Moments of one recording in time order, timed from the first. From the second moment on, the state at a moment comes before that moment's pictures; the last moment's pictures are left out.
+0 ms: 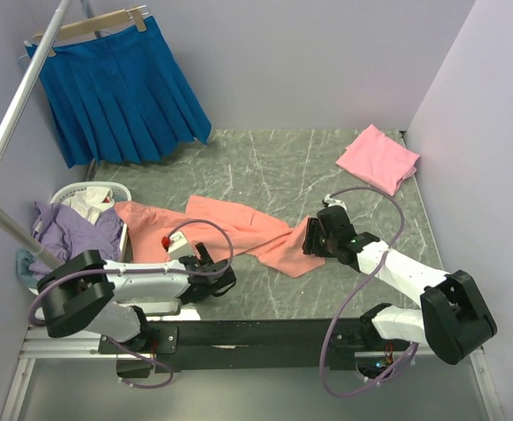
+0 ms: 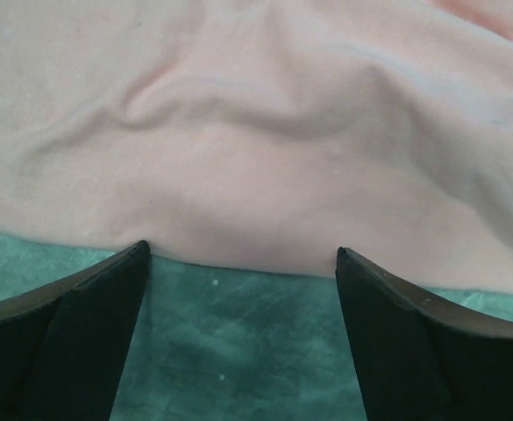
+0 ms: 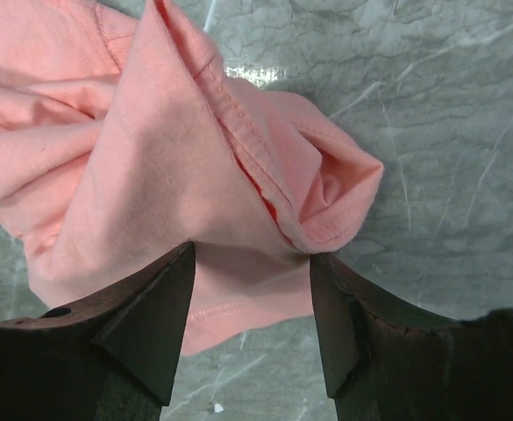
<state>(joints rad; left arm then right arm) -1.08 1.37 0.57 -0.71 -0.86 -1.67 0.49 1.20 0.56 -0.25 0.11 0.54</state>
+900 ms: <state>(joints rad) -1.02 1.27 0.49 -0.42 -0.82 -1.34 0.49 1.21 0.55 -0.24 0.10 0.57</state>
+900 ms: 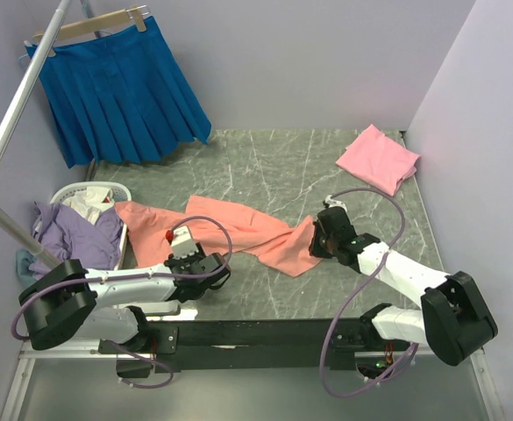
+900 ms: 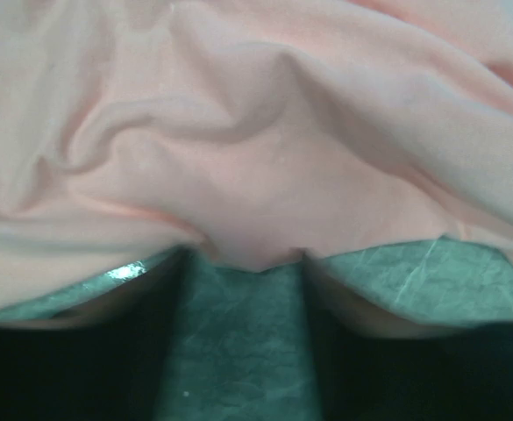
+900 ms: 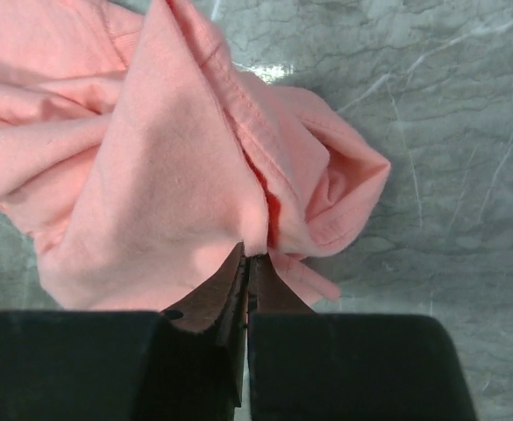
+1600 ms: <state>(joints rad) -0.98 1.23 0.51 -0.46 -0.81 -1.33 0.49 0.70 0.65 -0.45 0.18 0.54</state>
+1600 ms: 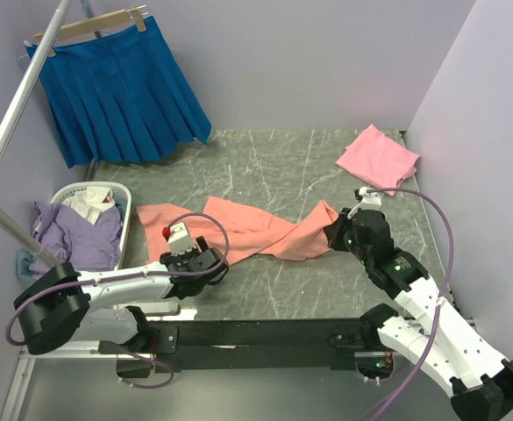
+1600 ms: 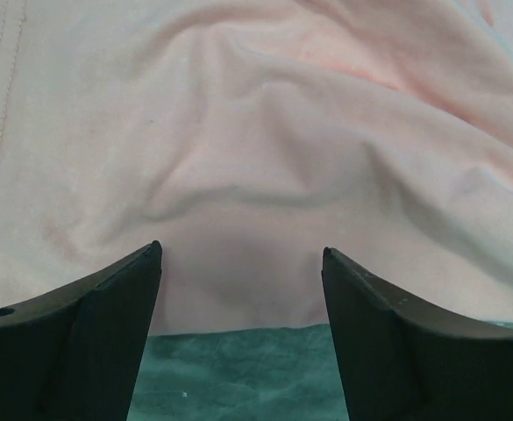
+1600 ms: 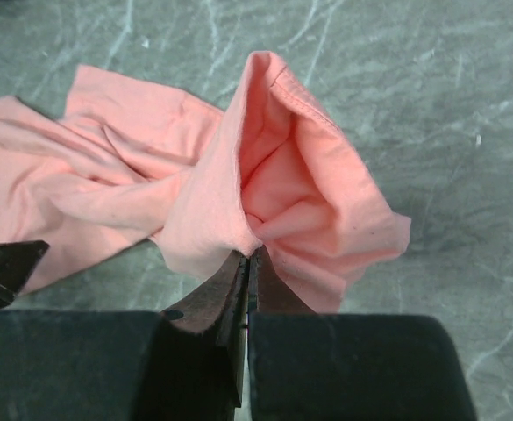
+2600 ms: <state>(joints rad) -0.95 1.06 0.95 -0.56 -0.77 -1.02 0.49 0.71 1.00 -0.63 0.27 0.42</state>
